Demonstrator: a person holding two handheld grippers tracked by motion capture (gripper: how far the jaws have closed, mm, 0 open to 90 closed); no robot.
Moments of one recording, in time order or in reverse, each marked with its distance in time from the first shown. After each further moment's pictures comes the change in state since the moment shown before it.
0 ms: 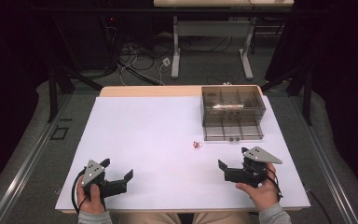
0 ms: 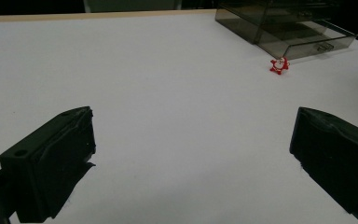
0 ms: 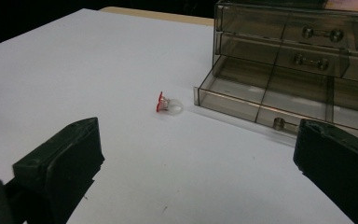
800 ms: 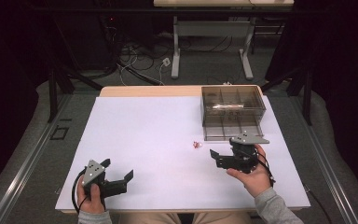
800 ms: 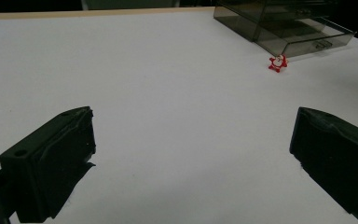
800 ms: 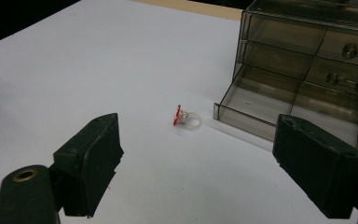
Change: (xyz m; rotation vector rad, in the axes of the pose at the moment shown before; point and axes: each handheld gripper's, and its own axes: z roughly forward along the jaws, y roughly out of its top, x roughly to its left) left arm 0.001 0.000 0.000 0.017 -0.010 0.009; right arm 0.009 0.040 0.023 0.109 0.050 -0.009
